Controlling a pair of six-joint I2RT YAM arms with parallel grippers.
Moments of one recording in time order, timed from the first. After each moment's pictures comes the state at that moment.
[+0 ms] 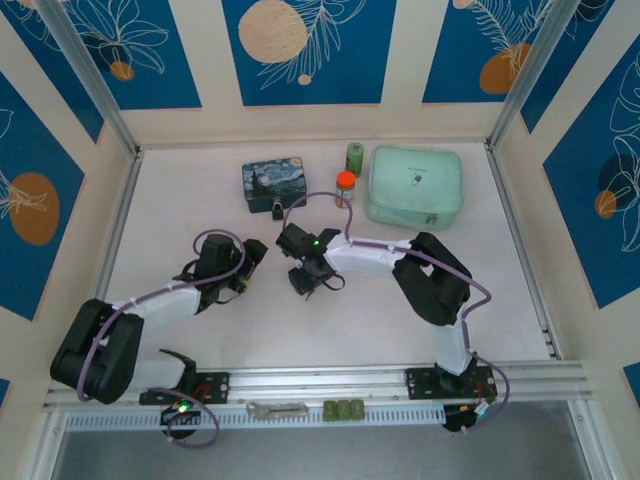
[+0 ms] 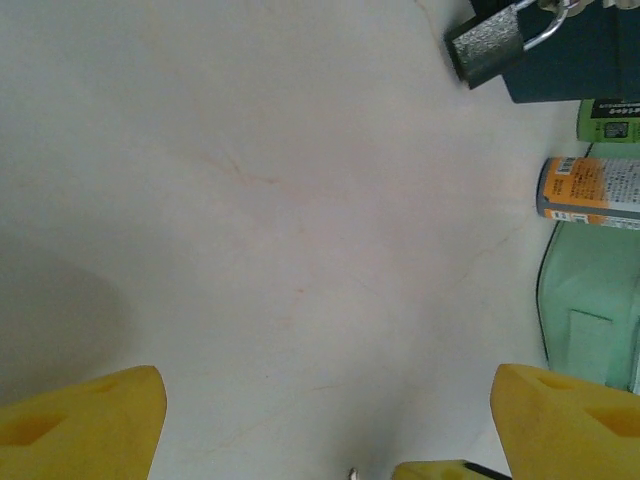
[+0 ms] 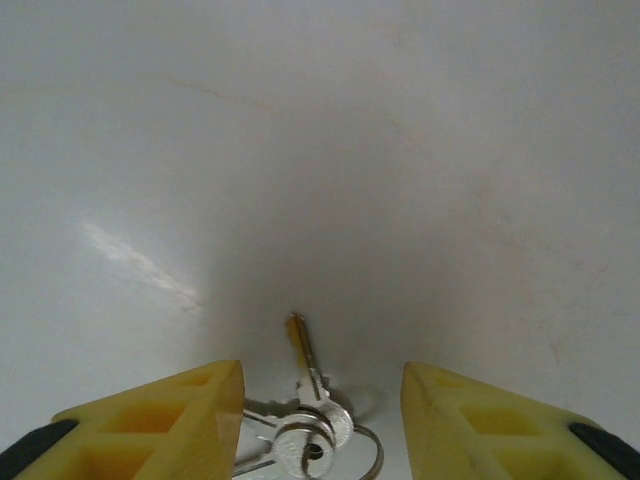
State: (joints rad) left arm -0.39 1.30 0.45 0.13 0.15 -1.25; right arm 0.93 1.98 1.34 -0.70 0.07 0.30
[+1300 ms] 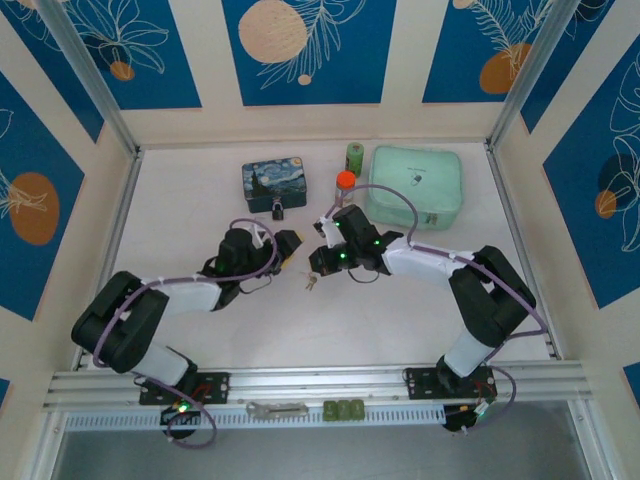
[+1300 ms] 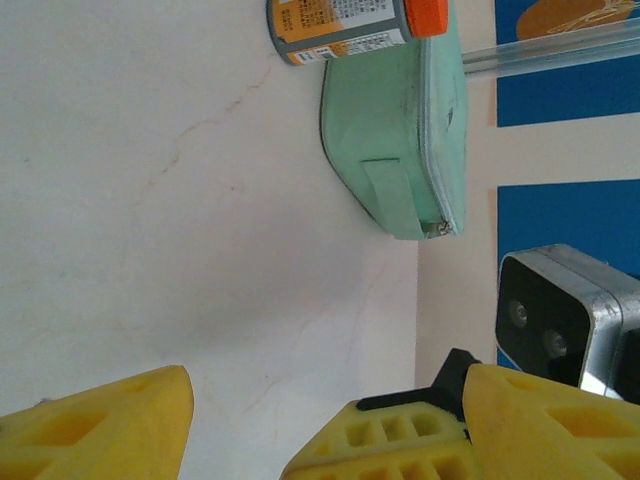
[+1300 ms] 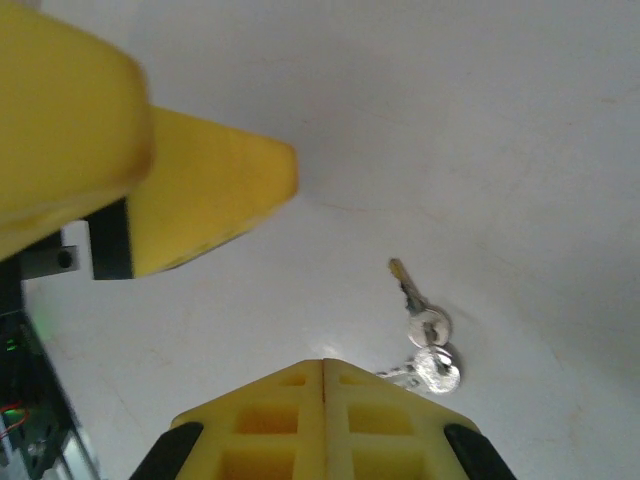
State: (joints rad) left arm -0.53 1.48 0.49 0.61 0.36 -1.22; right arm 0.69 1.63 0.95 -0.19 -0.41 0.41
